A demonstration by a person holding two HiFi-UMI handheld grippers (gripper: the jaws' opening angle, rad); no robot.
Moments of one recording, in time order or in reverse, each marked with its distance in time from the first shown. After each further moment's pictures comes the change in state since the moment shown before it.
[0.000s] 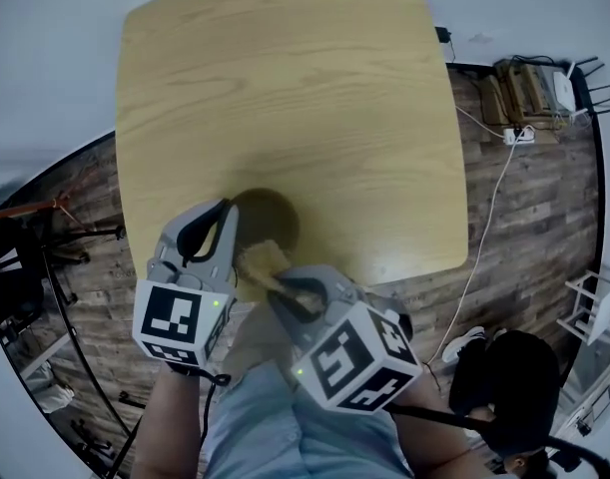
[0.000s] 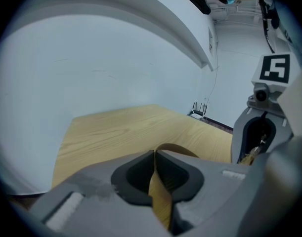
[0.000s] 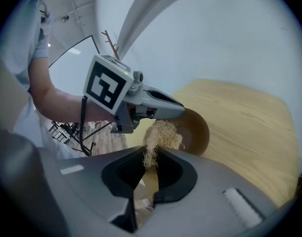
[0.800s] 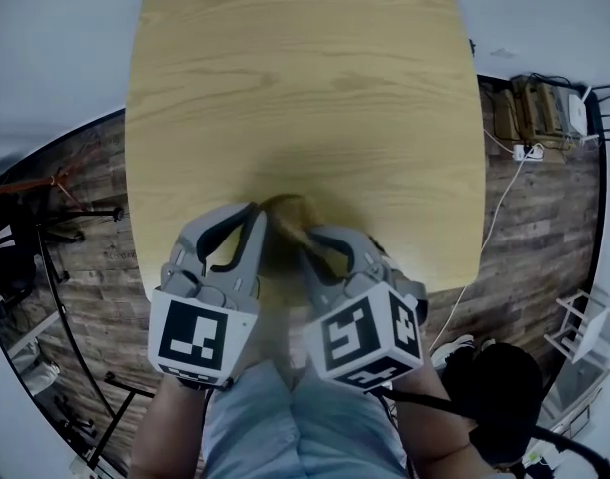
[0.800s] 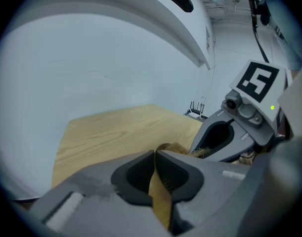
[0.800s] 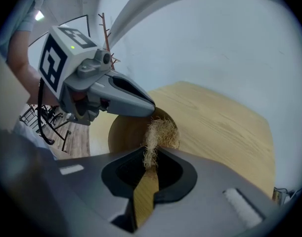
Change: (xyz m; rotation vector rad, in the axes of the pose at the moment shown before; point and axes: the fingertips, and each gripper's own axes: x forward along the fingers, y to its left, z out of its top) left arm 0.001 -0.009 0.010 -0.024 0.015 -0.018; right arm 0.016 -0.076 0.008 -0.097 0.052 -0.251
